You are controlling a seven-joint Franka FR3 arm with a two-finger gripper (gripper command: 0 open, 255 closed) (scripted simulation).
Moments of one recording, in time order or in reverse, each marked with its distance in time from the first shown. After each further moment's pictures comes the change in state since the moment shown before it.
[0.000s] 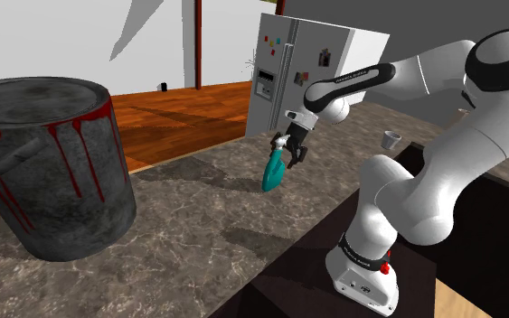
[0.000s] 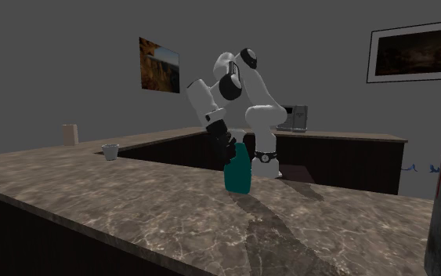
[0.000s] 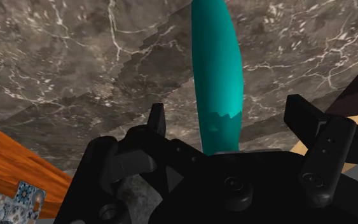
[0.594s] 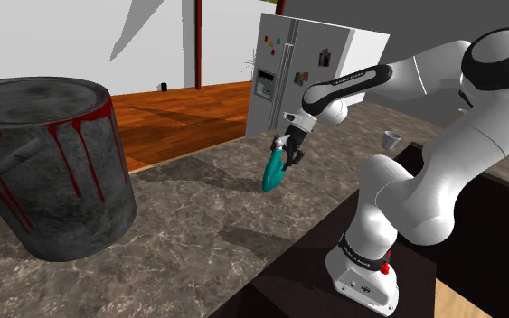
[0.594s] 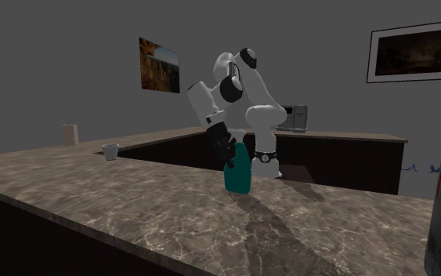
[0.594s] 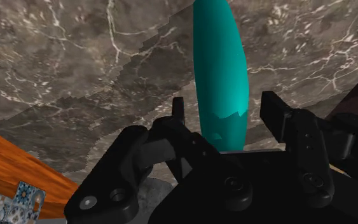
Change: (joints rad) arm 0.031 0.012 -0.028 -0.009 0.006 0.029 -0.007
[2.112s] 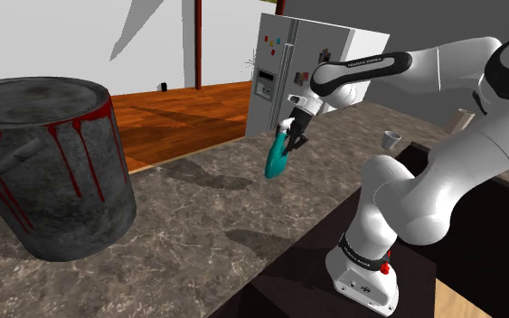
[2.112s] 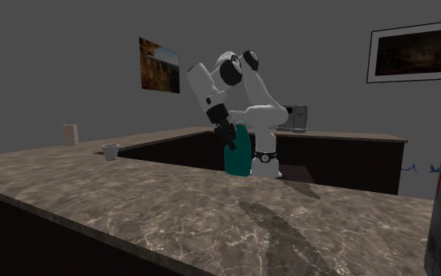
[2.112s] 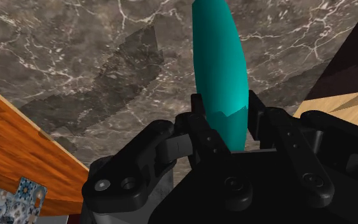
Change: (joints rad) arm -0.144 -0.086 0.204 0.065 -0.012 -0.178 0.094
